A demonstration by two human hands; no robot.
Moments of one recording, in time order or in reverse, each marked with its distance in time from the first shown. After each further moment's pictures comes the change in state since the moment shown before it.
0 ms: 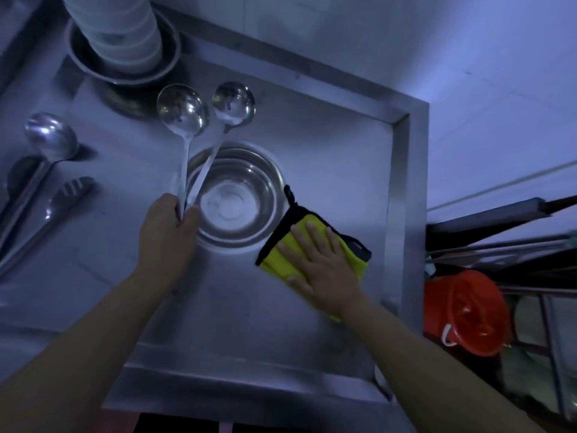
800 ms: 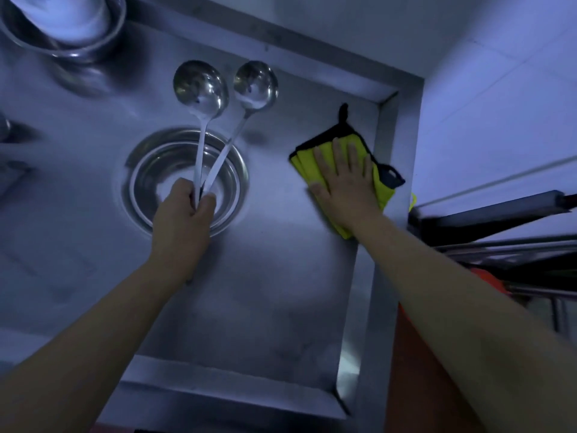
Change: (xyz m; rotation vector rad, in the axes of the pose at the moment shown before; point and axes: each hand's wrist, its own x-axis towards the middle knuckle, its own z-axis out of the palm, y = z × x) left_hand -0.021 0.067 0.093 -0.060 -0.006 -0.065; right_hand 0.066 0.155 -0.026 -0.022 -0.007 0.325
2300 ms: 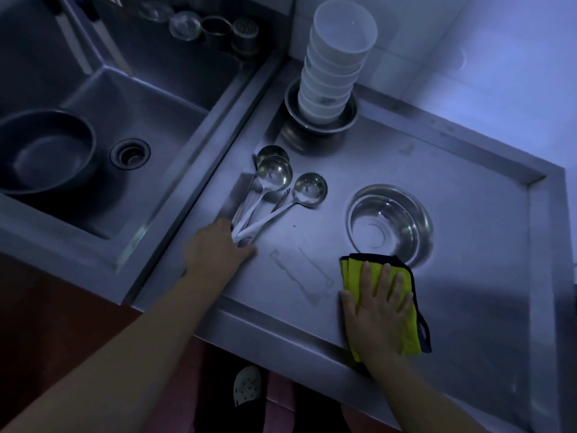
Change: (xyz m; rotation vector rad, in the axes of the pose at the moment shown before) left_hand 0.080 -0.224 -0.292 0.516 -0.041 -0.042; right_hand -0.119 -0.383 0.024 0.053 0.001 0.345
